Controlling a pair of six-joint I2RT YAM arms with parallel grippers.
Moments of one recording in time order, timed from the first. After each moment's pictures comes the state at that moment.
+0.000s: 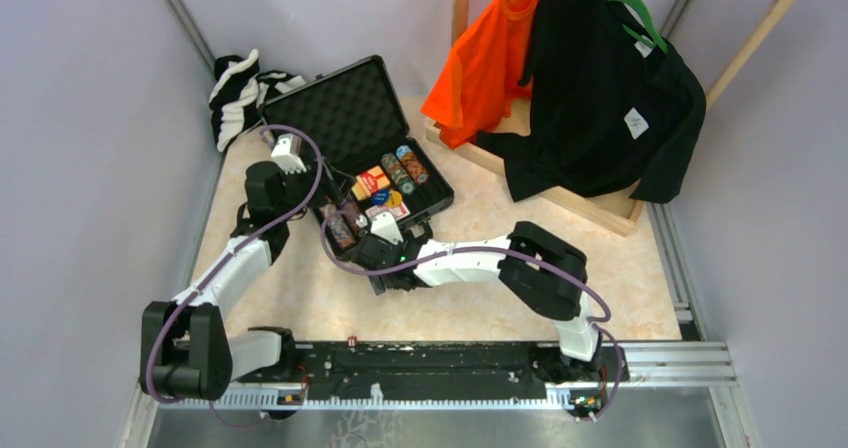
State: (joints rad) left arm -0.11 1.19 0.62 0.27 0.35 -0.40; right arm 1.21 1.95 1.28 -0.42 0.45 0.62
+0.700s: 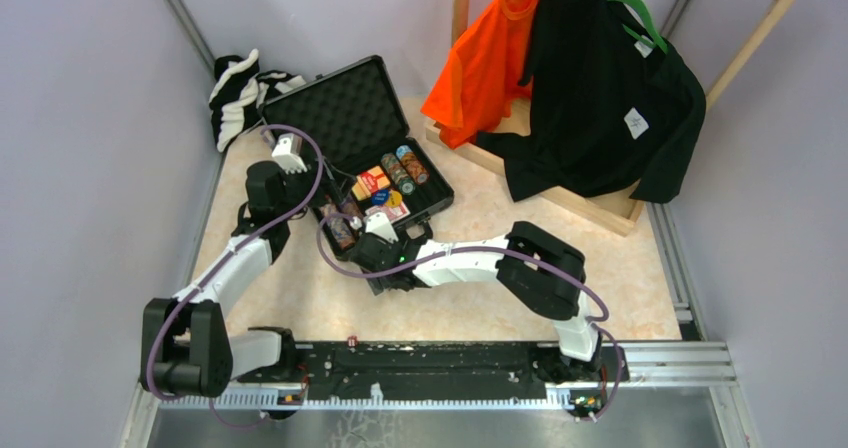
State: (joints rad) left arm -0.11 1.21 0.62 0.29 0.35 -0.40; right arm 1.21 1.96 1.28 -0.37 0.43 0.55
